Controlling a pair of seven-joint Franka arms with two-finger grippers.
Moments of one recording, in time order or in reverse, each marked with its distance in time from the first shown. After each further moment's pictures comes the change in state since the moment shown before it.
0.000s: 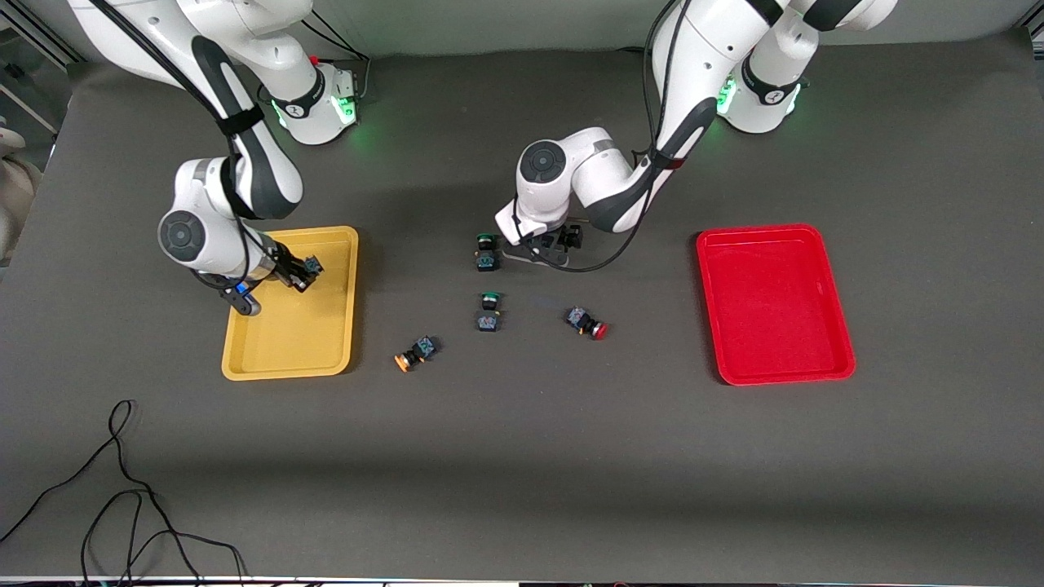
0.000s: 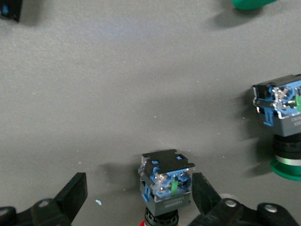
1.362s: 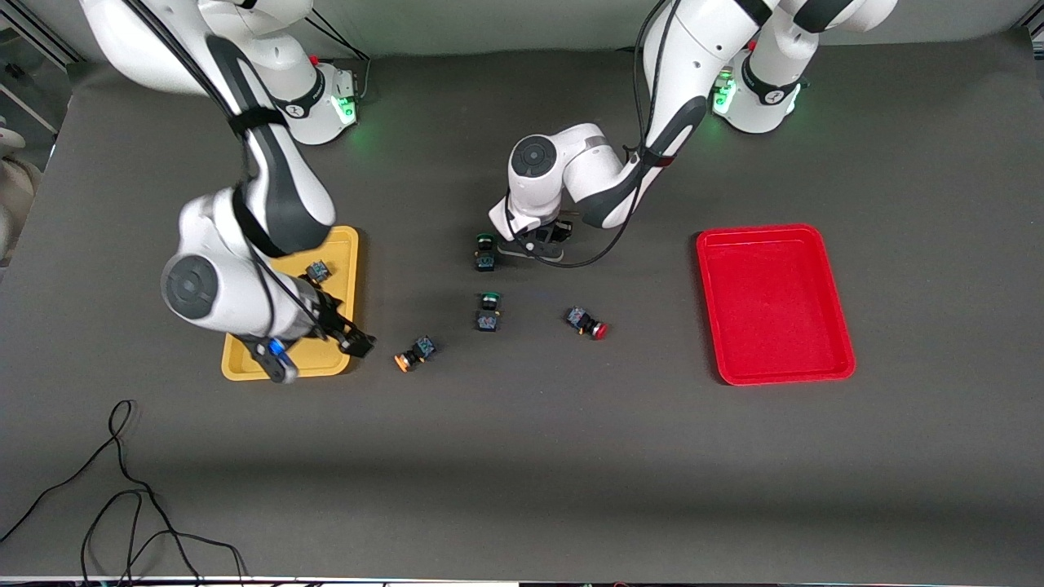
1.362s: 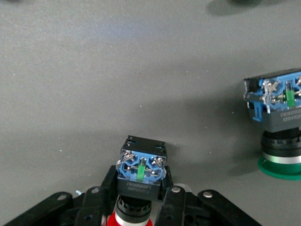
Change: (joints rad) left arm -0.028 0.015 0.006 0.017 -0.001 -0.001 -0.082; right arm 0.017 0.251 0.184 0.727 0.128 -0.341 0.213
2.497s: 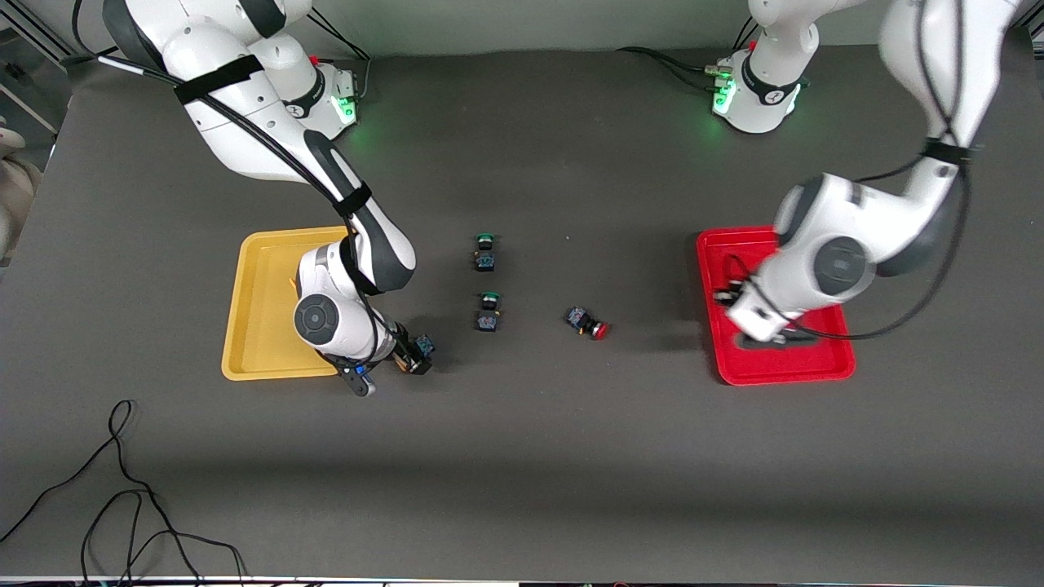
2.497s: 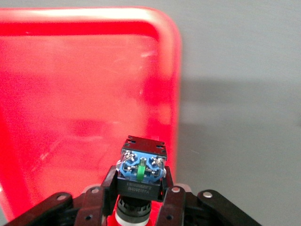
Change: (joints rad) left arm 0.960 -0.246 -0.210 -0.112 -0.056 -0.314 0.542; right arm 0.048 0.250 0.042 -0.064 0.001 0.366 0.026
